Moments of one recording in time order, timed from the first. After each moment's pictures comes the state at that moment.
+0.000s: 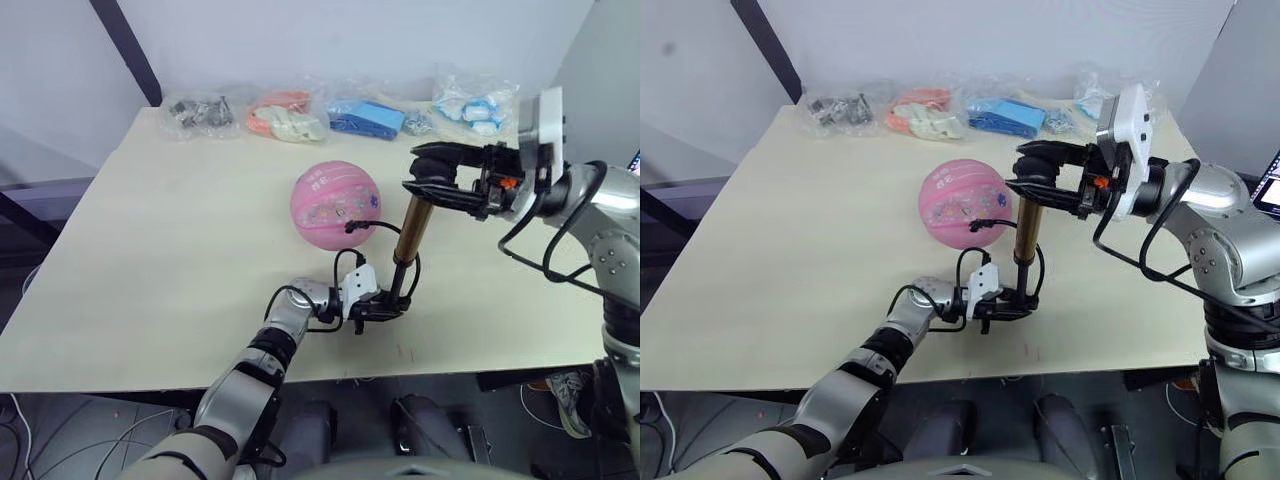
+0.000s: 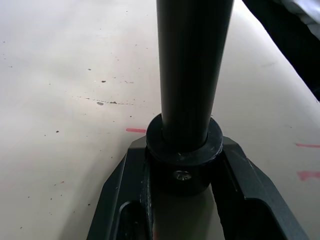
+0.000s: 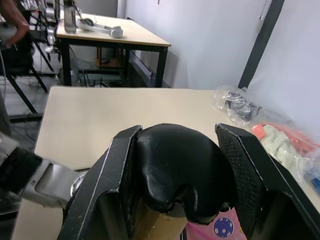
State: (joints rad) left arm -0.61 0.14 -0.29 0.94 0.04 -0.31 -1.14; right arm -0.58 -0.63 0.00 -0.34 0.61 0.52 0.96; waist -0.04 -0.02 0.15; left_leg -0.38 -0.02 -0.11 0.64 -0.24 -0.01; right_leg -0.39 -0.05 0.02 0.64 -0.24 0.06
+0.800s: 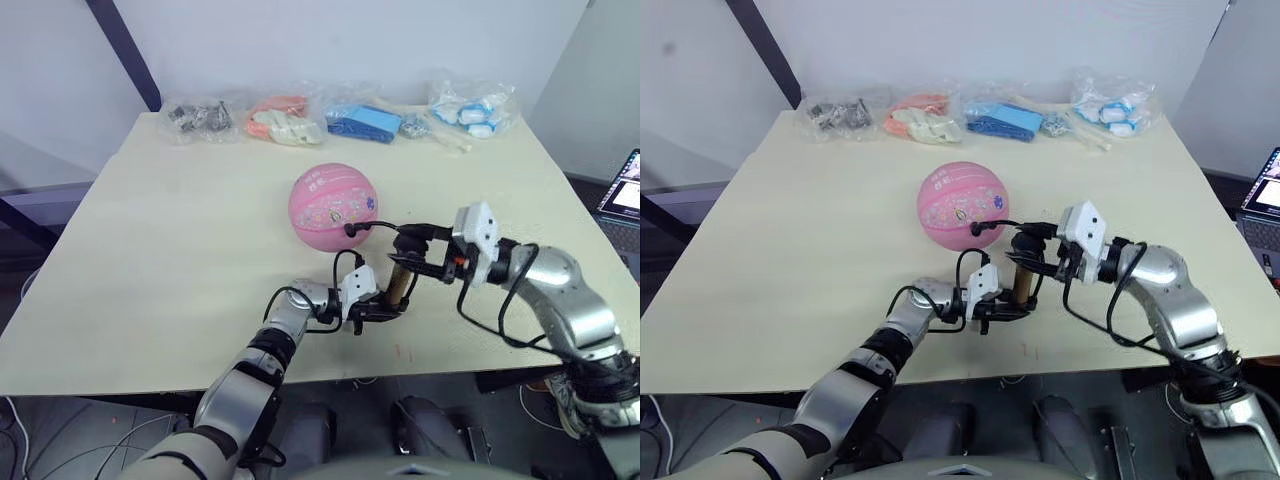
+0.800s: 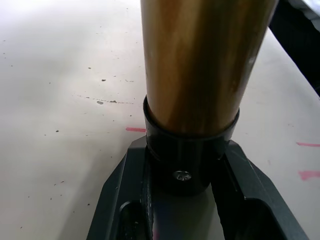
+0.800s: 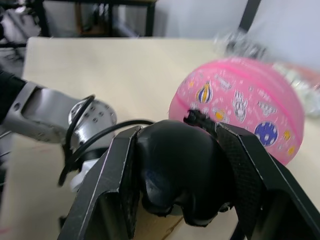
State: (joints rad) left arm -0.61 0.14 -0.28 0.95 0.04 -0.31 -1.13; right arm -0.41 -0.57 0.09 -0.25 0.47 0.38 0.95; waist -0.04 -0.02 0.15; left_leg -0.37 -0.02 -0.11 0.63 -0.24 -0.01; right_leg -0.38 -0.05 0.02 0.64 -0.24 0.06
